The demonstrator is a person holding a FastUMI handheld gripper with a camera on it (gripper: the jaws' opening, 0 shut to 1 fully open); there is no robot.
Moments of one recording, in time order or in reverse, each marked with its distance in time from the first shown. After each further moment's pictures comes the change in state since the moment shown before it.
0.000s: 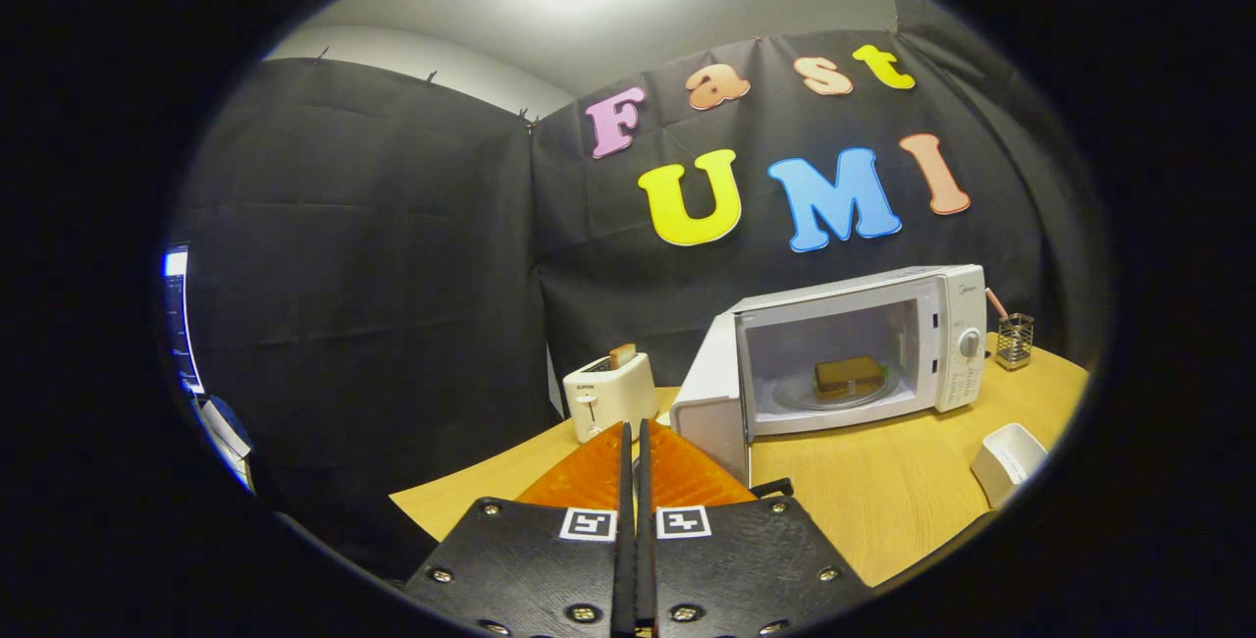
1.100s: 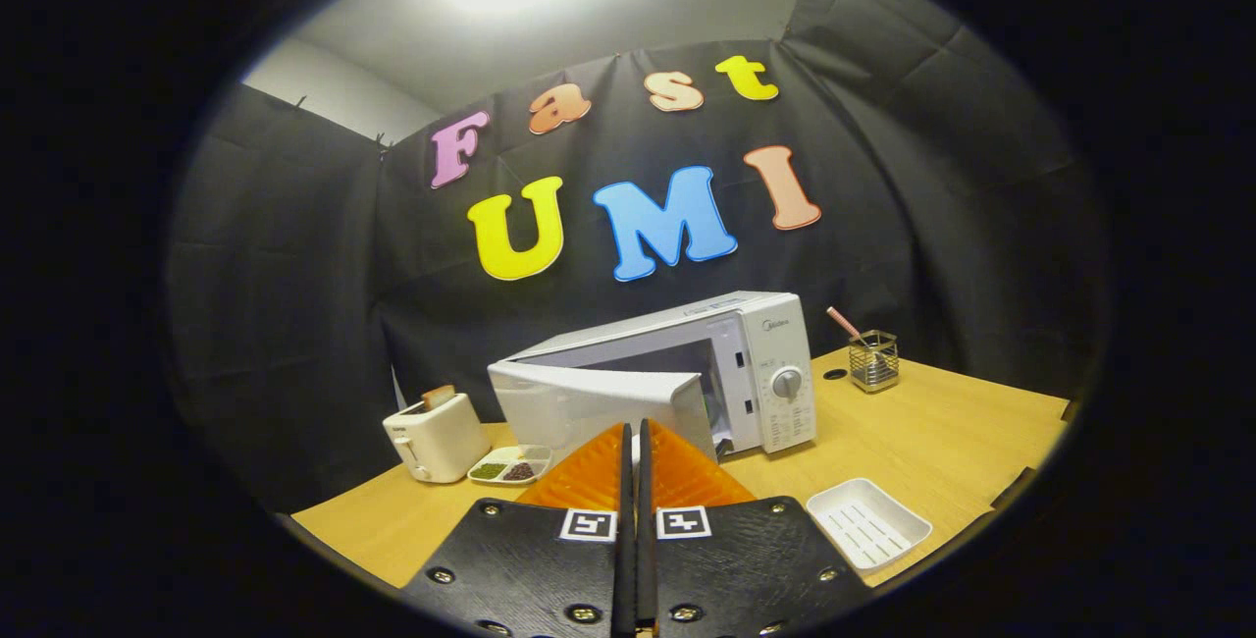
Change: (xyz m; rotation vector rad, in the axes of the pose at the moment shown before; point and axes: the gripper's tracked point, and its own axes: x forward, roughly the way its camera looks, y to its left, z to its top) arm -0.001 -0.217 0.040 0.055 -0.063 -0.400
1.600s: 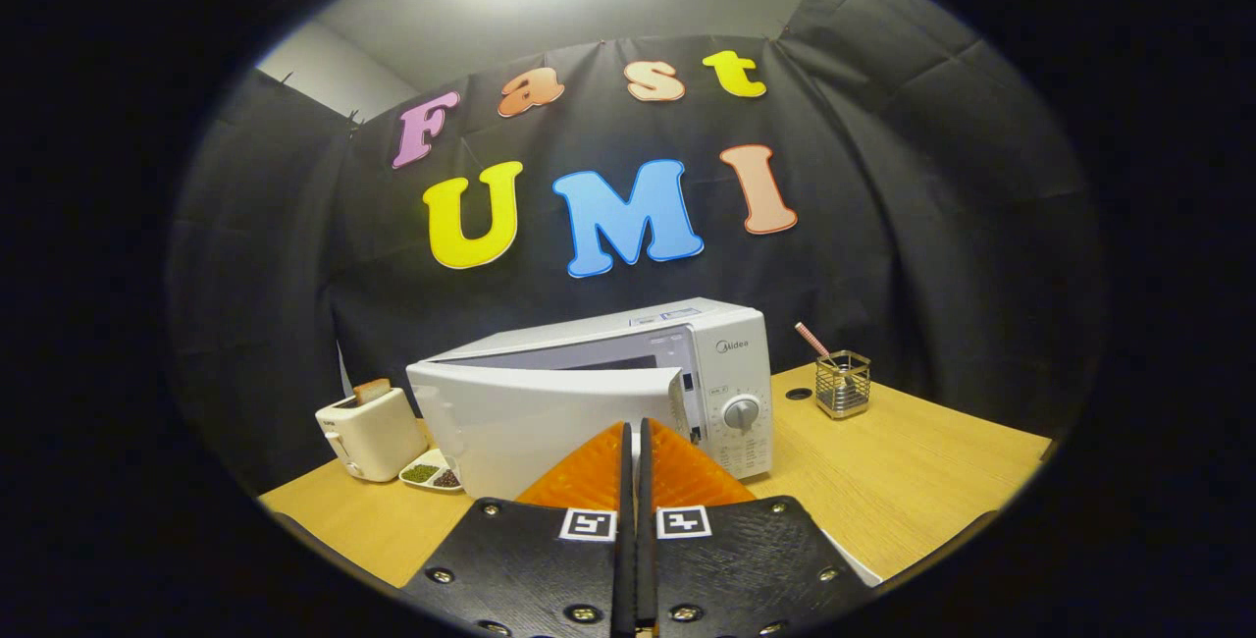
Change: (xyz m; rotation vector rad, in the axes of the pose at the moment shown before) arm 0.060 -0.047 0.009 -0.077 0.013 -0.081
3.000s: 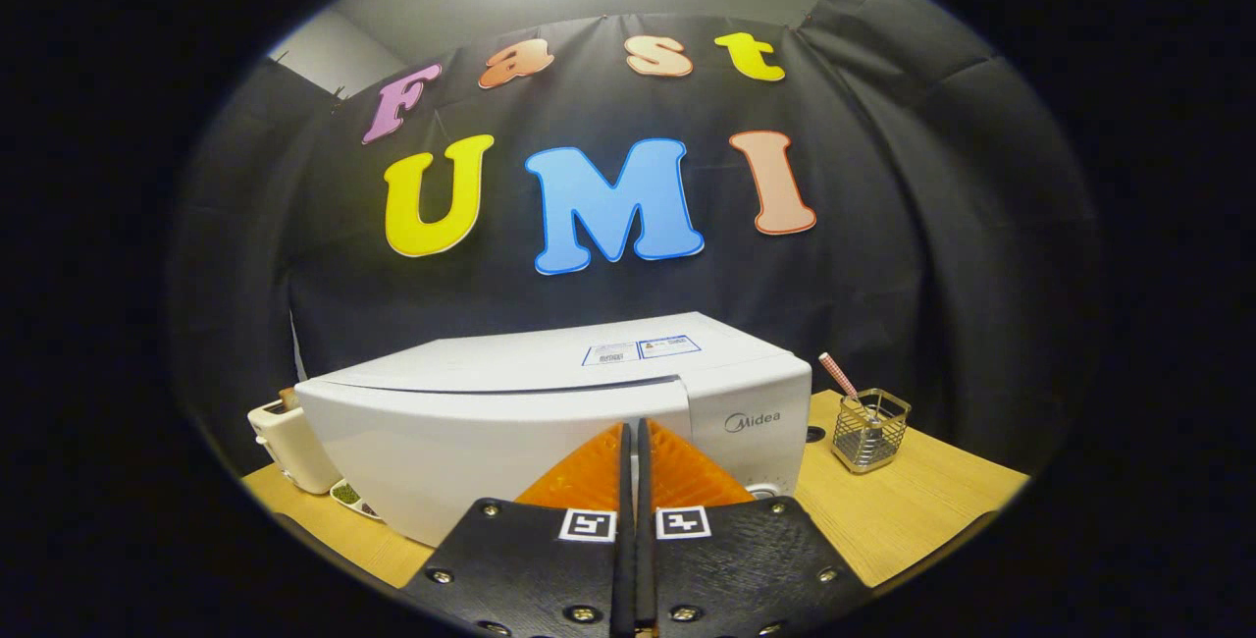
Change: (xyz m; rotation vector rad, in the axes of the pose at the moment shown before) arm 0.143 -0.028 0.015 -0.046 0.019 -0.018
